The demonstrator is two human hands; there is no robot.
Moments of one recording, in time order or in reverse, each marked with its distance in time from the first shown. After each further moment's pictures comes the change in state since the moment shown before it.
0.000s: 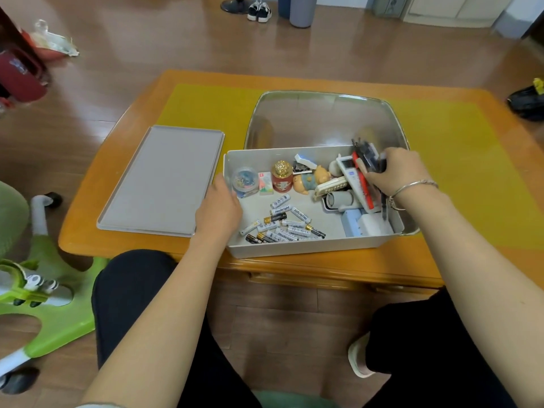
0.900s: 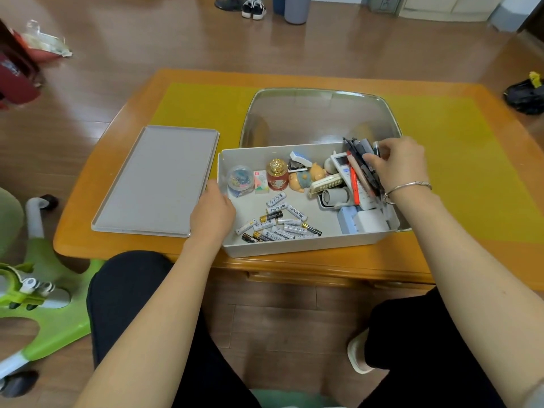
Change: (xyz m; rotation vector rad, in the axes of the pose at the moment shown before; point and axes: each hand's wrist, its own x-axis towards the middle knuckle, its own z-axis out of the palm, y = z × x) left_hand -0.003 -0.003 -0.001 -0.047 -0.031 -0.066; right_hand 0.008 0.010 0.008 0.097 0.214 -0.012
